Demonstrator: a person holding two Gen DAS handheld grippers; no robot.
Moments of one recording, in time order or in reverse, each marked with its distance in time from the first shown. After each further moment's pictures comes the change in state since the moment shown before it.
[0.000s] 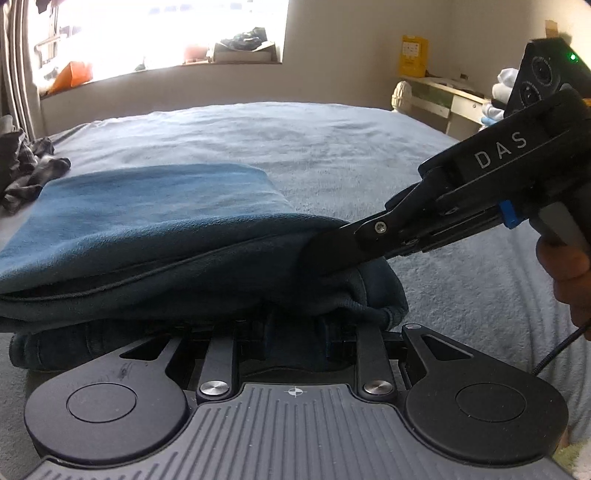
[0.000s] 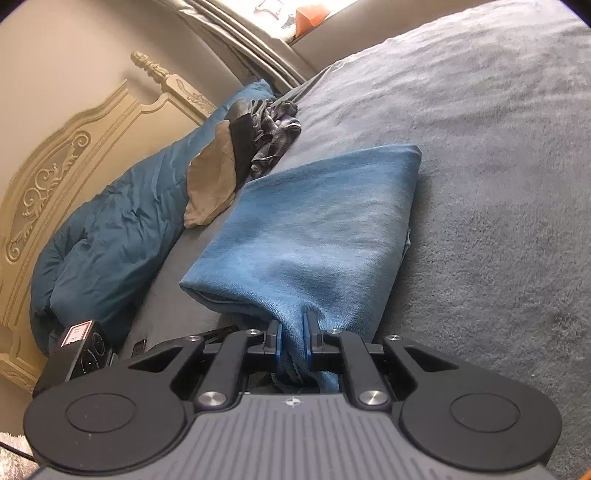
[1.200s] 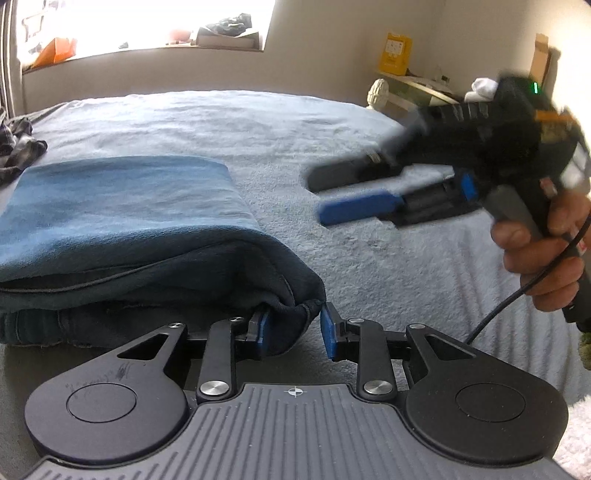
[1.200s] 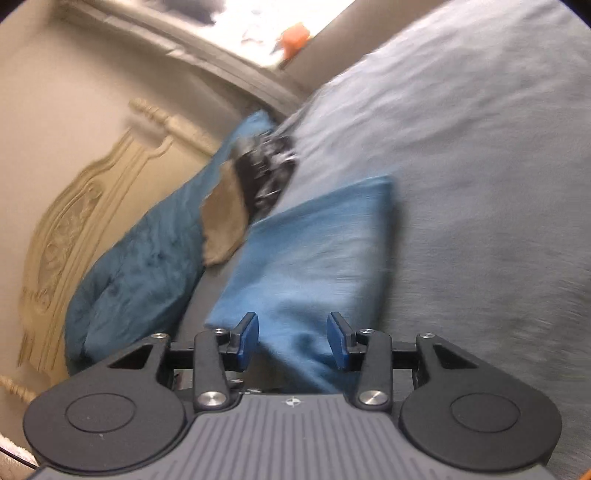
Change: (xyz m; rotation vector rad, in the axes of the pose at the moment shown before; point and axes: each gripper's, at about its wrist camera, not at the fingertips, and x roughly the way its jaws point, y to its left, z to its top) left arm -0.016 -0.017 0.007 -0.071 0.046 -0.121; right arm -0.041 -0.035 0.009 0.148 -0.073 0.071
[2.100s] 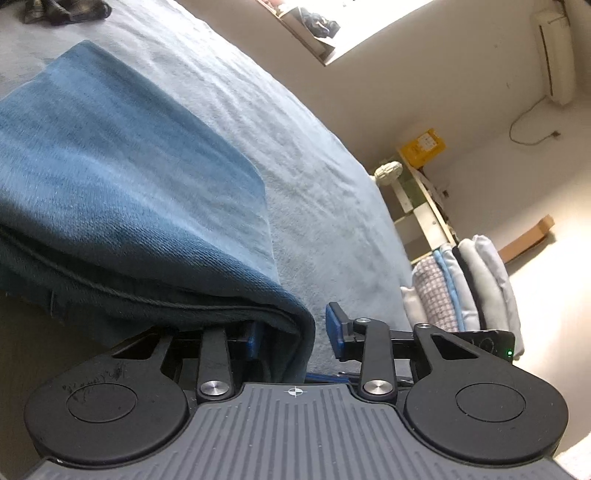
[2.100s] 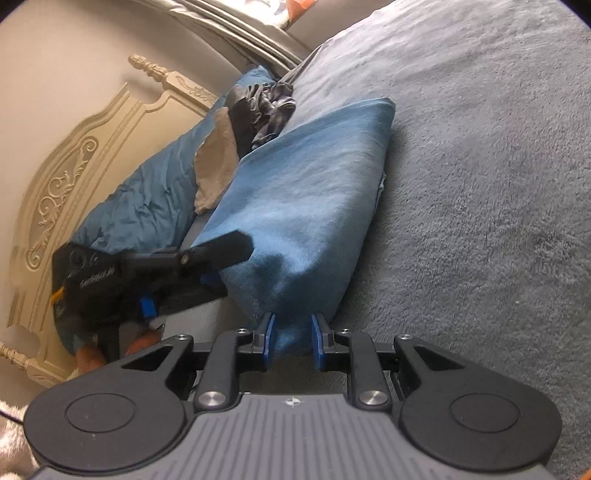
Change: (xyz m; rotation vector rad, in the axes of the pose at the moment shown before) left arm 0.010 0.090 0.022 -0.574 -0.031 -0.283; right arm 0.036 -0.001 -0.039 -0.073 0.134 0.007
